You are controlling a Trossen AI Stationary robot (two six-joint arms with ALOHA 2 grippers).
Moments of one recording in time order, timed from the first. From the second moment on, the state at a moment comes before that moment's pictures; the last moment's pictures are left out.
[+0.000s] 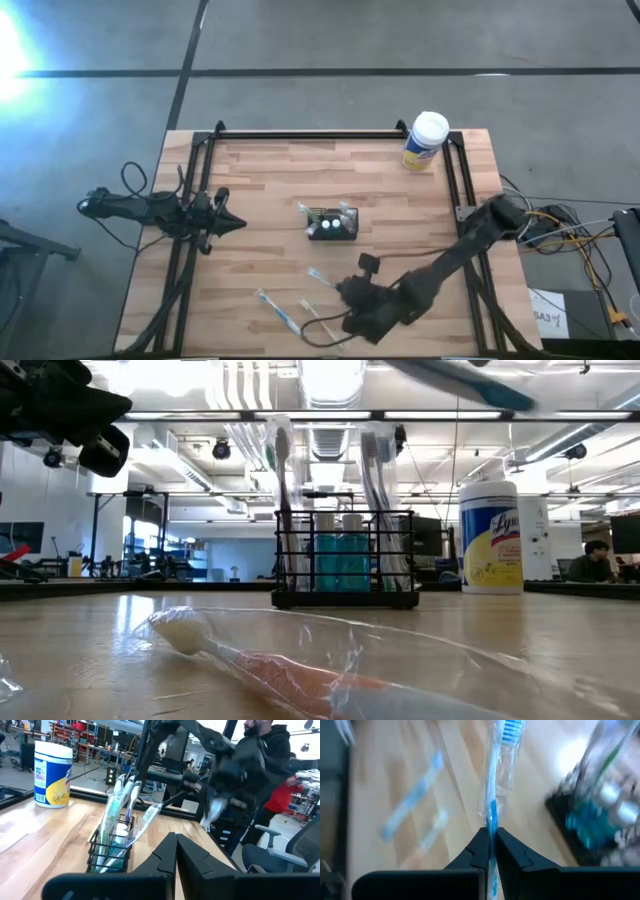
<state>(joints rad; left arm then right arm) -0.22 0.08 0.12 -0.05 -0.09 -0.26 0.64 1.90 1.53 -0.64 0.69 0.74</state>
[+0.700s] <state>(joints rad) -0.22 0.08 0.13 0.21 -0.06 -0.11 0.47 1.67 0.78 0.75 0.56 -0.03</state>
